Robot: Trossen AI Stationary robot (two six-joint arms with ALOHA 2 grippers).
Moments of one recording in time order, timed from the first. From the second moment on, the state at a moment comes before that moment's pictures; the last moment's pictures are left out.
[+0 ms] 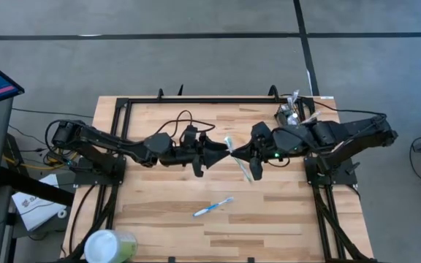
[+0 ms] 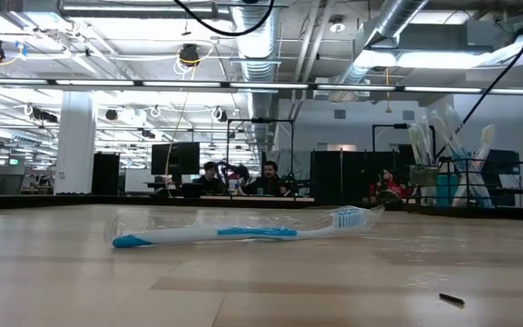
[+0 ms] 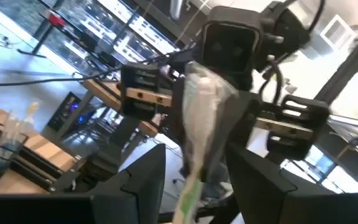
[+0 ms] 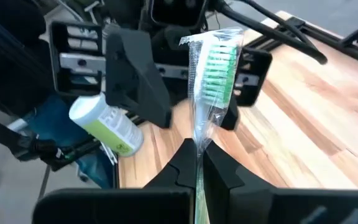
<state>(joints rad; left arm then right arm) -0.16 1.51 1.05 0.70 -0.23 -0.63 0.27 1.33 1.48 -0.60 0.29 0.63</state>
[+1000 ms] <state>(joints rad) -0.13 1.51 1.05 0.69 -0.24 -0.63 0.26 1.35 1.48 -0.60 0.37 0.63</state>
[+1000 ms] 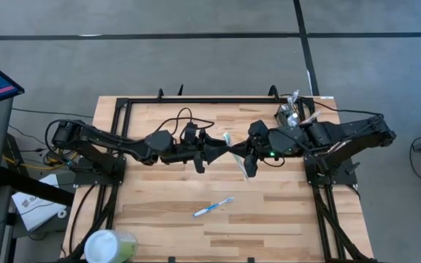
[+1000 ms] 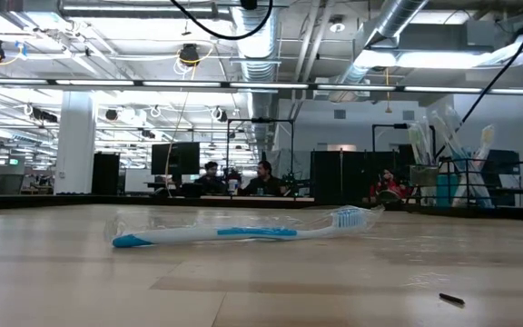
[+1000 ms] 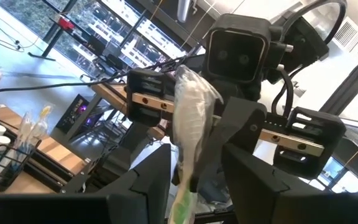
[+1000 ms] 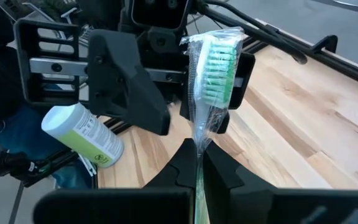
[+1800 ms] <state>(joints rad) -0.11 1.51 1.05 0.67 -0.24 -0.64 0.25 1.35 1.48 -0.61 0.38 0.63</state>
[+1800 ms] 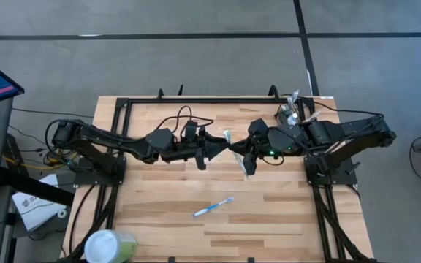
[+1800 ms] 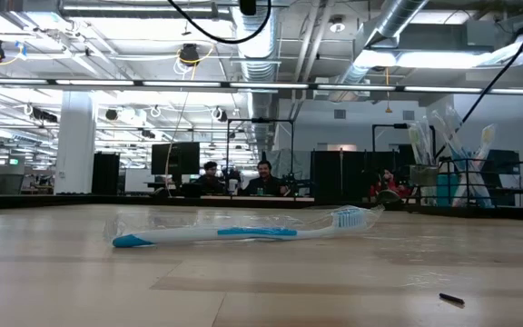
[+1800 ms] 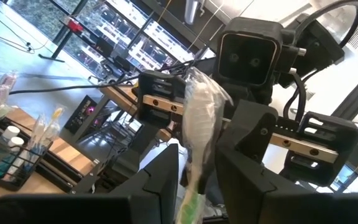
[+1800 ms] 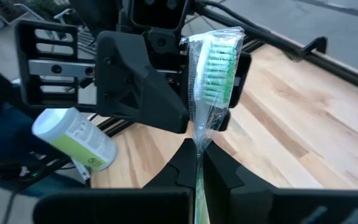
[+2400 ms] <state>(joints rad) -0.10 1.51 1.05 0.67 -0.25 -0.64 0.22 1.35 1.48 -0.62 0.40 0.63</state>
